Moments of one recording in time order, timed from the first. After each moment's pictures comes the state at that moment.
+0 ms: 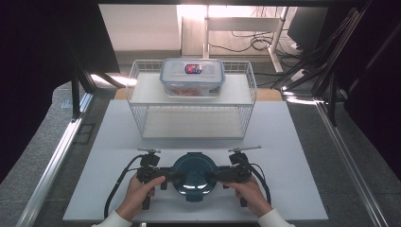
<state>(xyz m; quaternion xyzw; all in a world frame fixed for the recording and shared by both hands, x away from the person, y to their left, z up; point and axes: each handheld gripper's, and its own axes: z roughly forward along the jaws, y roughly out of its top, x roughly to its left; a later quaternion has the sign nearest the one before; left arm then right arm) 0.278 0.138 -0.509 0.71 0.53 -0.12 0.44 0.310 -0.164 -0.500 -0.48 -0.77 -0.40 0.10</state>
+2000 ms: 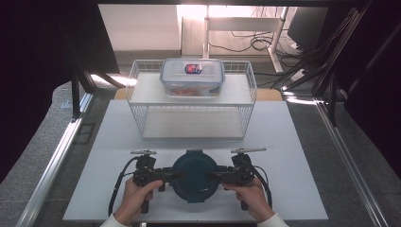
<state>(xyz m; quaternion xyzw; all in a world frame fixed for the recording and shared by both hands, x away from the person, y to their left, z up) 0.259 0.141 -0.488 0.70 0.52 -0.10 0.48 0.291 -0.165 -0.475 -0.45 -0.77 -0.45 0.09</state>
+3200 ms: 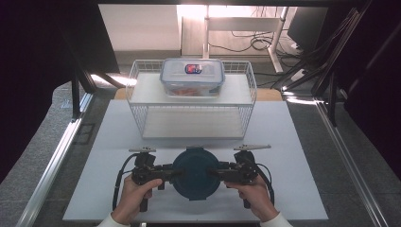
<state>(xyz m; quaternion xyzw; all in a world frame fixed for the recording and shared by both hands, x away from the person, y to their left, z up) 0.257 0.140 -0.467 0.71 0.50 -0.09 0.49 0.286 -0.167 -0.451 -0.44 -0.77 -0.46 0.06</state>
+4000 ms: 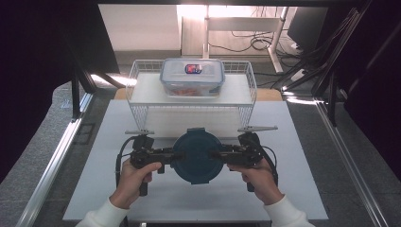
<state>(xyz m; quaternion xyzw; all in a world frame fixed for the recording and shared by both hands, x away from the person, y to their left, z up) 0.279 0.142 -0.420 0.70 0.49 -0.07 0.52 0.308 -0.166 -0.399 -0.42 -0.77 -0.48 0.03</state>
